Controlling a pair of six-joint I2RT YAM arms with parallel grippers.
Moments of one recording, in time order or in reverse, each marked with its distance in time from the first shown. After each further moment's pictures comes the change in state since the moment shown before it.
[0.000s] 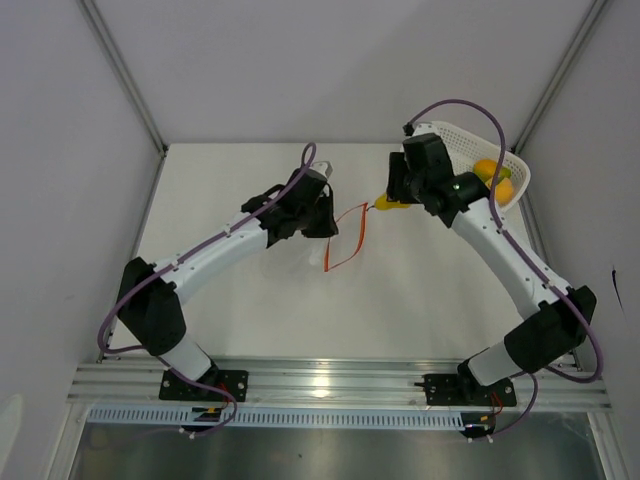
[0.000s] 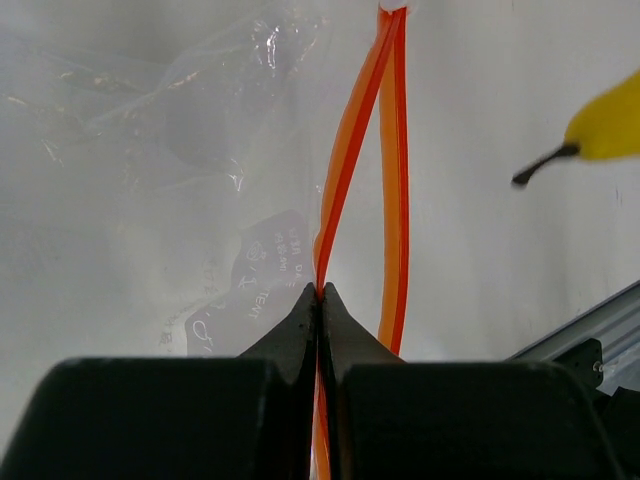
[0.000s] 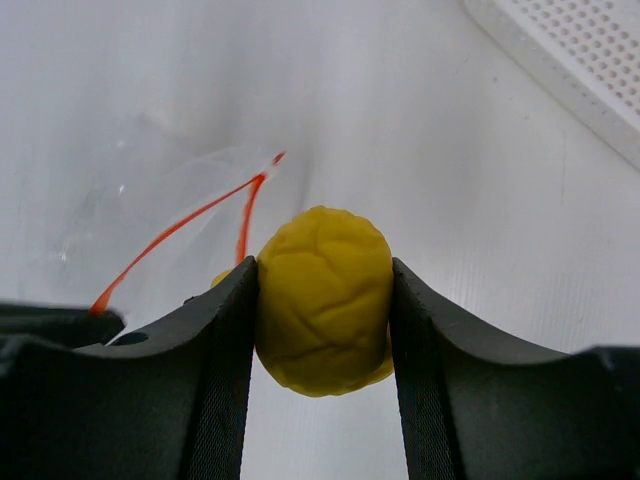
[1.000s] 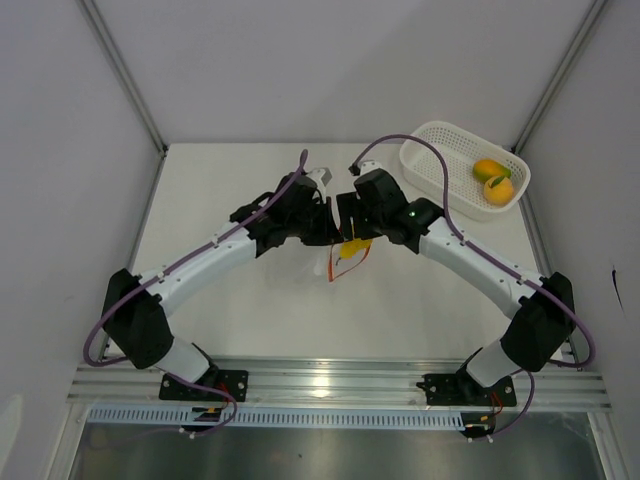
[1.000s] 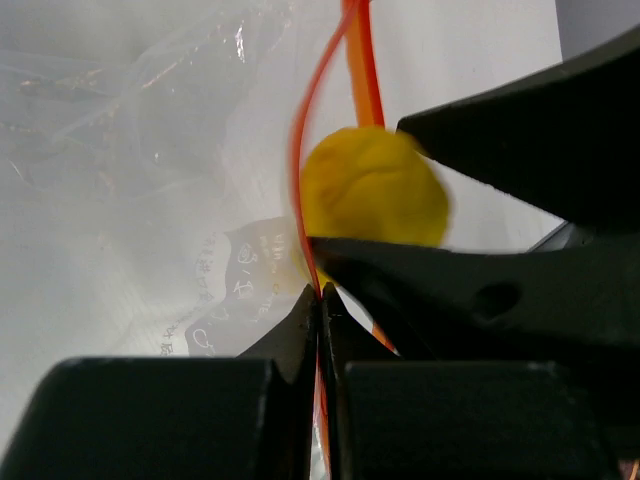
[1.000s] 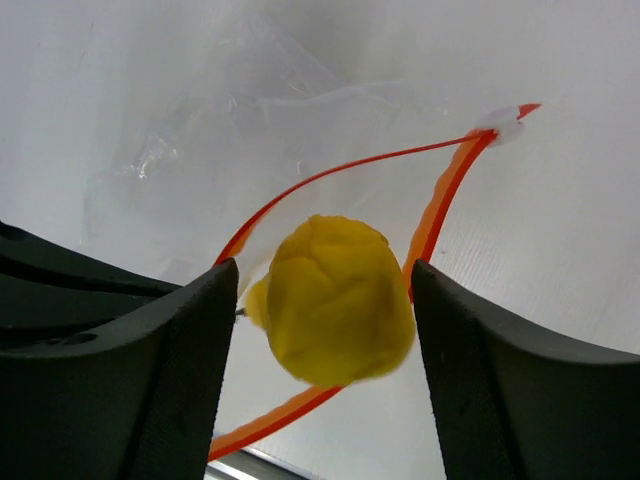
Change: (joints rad) left arm 0.002 -0.089 -0.100 0.067 0.166 -0.011; right arm 0.268 0.018 -0.164 0.090 -0.053 0.037
